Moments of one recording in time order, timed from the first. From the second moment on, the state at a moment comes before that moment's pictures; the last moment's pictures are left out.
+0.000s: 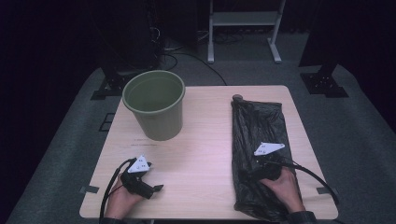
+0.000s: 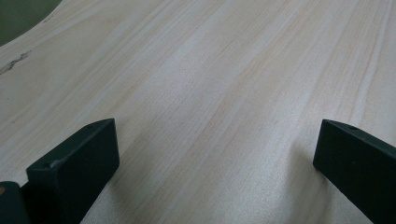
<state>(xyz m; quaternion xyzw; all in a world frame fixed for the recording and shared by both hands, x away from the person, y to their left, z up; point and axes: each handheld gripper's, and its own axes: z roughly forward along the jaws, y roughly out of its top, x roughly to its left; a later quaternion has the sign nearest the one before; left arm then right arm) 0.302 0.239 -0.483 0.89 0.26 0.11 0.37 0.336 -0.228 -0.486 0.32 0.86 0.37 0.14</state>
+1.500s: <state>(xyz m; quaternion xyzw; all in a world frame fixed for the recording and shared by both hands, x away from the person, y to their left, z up) 0.312 0.259 -0.388 0.84 0.29 0.12 0.44 0.336 -0.230 -0.486 0.32 0.86 0.37 0.14</state>
